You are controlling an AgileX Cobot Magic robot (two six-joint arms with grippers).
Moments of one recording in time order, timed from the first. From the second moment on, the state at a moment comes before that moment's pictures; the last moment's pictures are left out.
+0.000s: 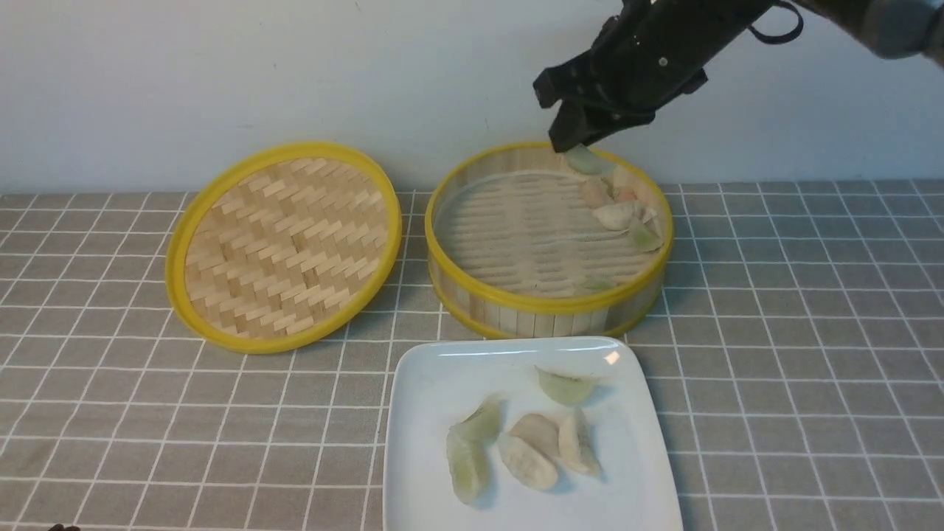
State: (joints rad) right arm 0.40 2.02 -2.05 0.37 1.25 -0.12; left arm -0.06 -0.01 0.03 -0.13 0.38 0.22
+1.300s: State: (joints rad) right arm 0.58 2.22 -2.23 0.06 1.23 -0.15; left arm -0.06 -0.01 0.03 -0.13 0.38 0.22
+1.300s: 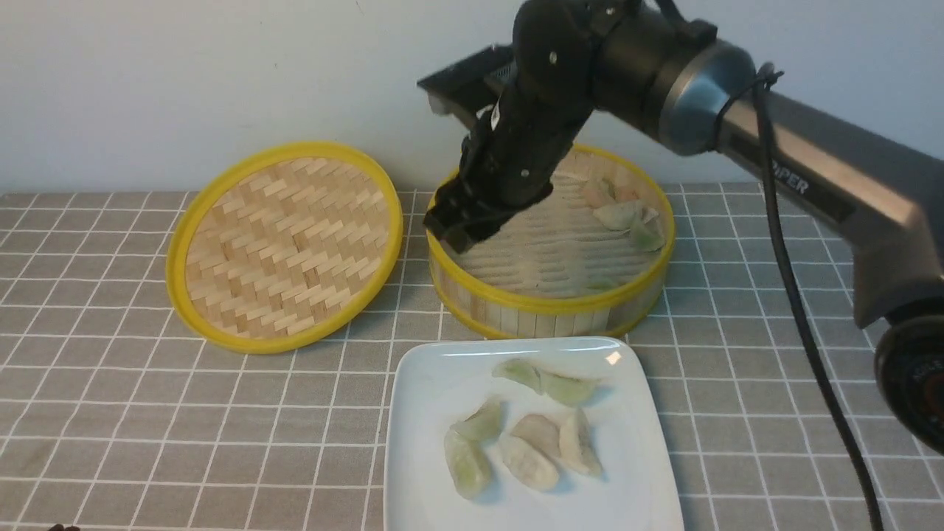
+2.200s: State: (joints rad) right arm 0.40 2.38 -2.24 0.01 1.24 0.01; left arm -0.06 -0.01 0.03 -0.13 0.38 0.22
